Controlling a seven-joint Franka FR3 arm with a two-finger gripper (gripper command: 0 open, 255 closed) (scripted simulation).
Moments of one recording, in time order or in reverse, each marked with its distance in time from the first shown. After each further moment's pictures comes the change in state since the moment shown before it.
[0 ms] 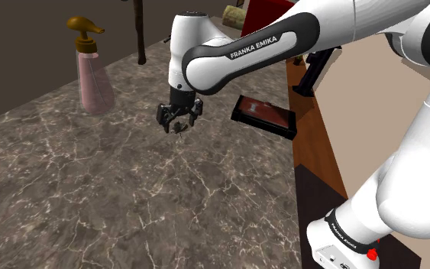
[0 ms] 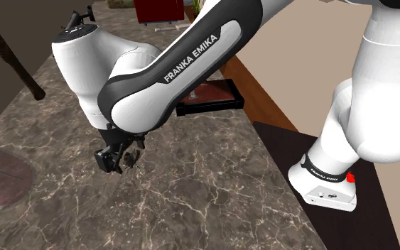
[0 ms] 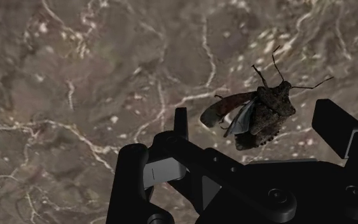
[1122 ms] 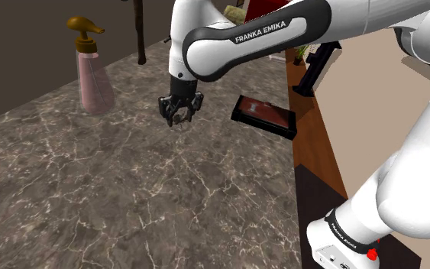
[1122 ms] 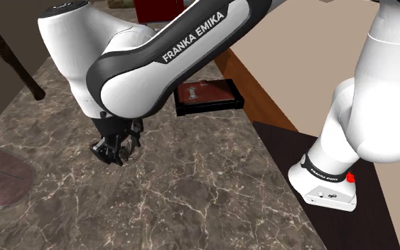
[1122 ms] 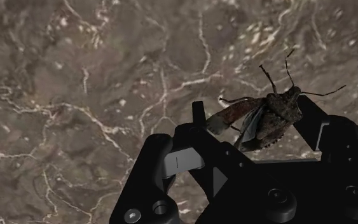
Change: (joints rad) arm -0.004 -0.038 0.006 0.035 0.017 -0.070 -0.011
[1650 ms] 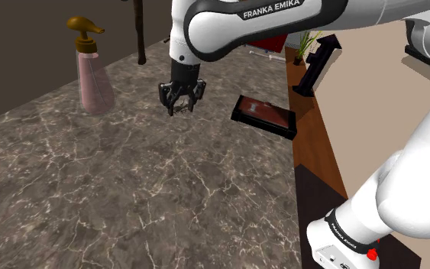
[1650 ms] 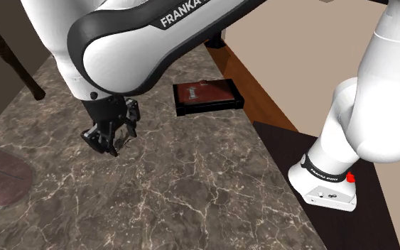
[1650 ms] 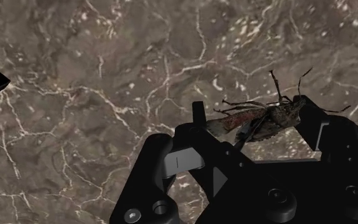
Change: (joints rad) arm -0.005 -0.042 0.005 0.058 0.019 -0.098 -0.012
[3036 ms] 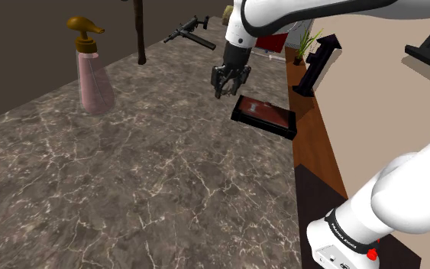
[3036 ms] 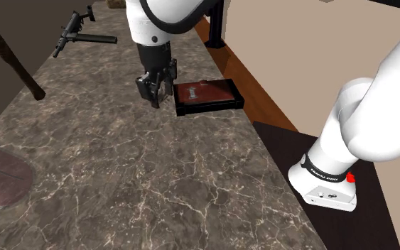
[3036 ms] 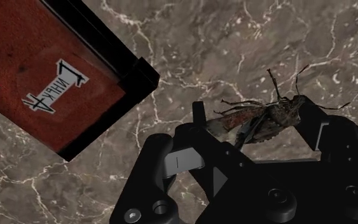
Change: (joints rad) arm -0.148 -0.285 -0.122 -0.222 0.099 -0.053 -0.307
